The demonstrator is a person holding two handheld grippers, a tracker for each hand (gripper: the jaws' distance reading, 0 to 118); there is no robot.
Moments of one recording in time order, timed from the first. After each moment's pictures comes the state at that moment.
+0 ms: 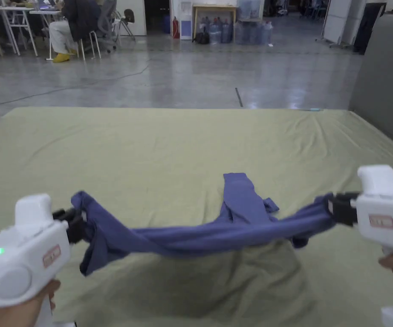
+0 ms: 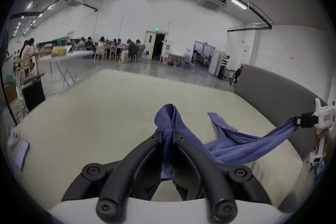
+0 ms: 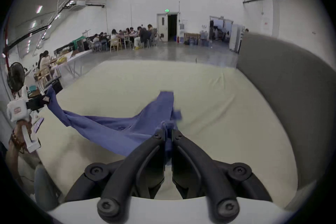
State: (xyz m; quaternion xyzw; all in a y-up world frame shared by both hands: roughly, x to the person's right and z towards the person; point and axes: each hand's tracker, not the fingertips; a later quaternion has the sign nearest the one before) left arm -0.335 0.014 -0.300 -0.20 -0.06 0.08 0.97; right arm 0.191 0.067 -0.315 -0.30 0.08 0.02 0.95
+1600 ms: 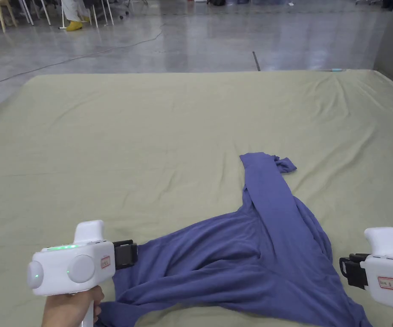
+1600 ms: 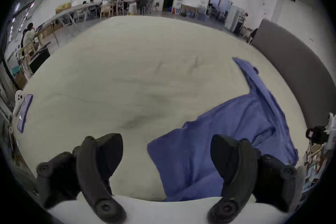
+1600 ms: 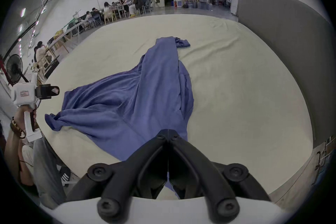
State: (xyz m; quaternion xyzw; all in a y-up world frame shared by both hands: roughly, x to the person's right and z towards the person) left arm -0.329 -0.091 -0.317 -0.42 -0.02 0.05 0.91; right arm 0.176 -0.040 -0.244 -0.43 0.07 0.00 0.90
